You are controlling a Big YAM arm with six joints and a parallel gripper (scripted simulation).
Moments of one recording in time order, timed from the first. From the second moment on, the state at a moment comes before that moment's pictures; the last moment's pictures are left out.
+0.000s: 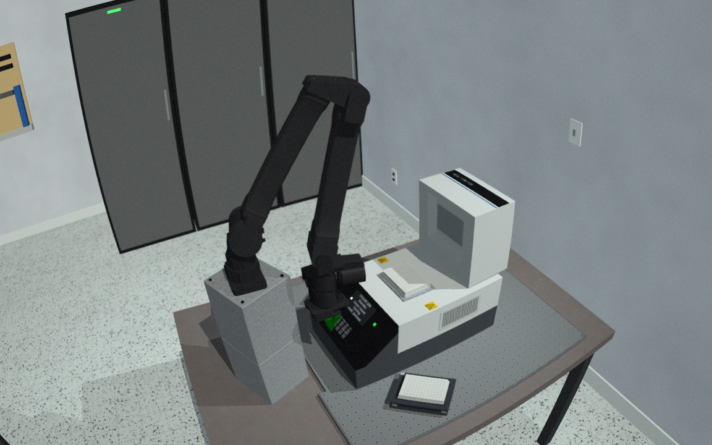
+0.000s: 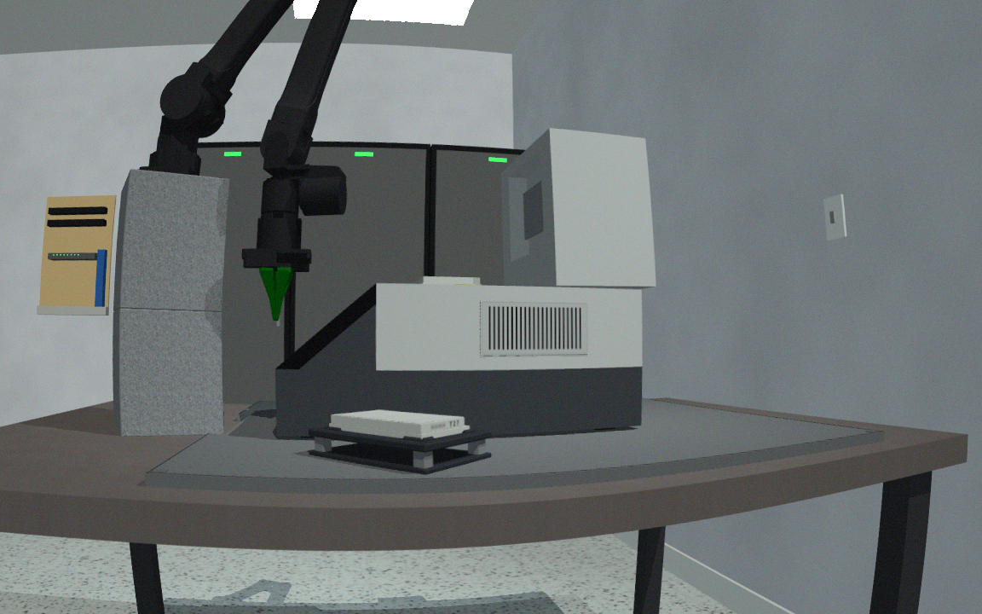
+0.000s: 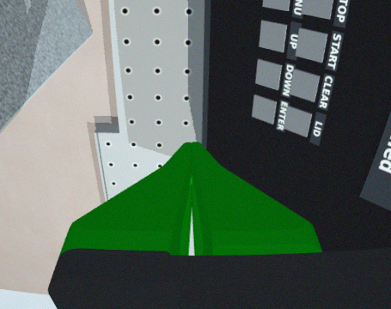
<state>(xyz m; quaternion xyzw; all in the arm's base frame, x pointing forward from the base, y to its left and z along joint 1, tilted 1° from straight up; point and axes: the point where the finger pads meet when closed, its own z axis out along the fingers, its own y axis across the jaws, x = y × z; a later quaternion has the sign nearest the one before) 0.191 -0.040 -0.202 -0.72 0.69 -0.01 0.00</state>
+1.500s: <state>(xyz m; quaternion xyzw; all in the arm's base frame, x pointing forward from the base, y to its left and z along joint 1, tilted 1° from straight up) 0.234 -0.064 -0.187 -0.59 0.80 -0.01 0.04</state>
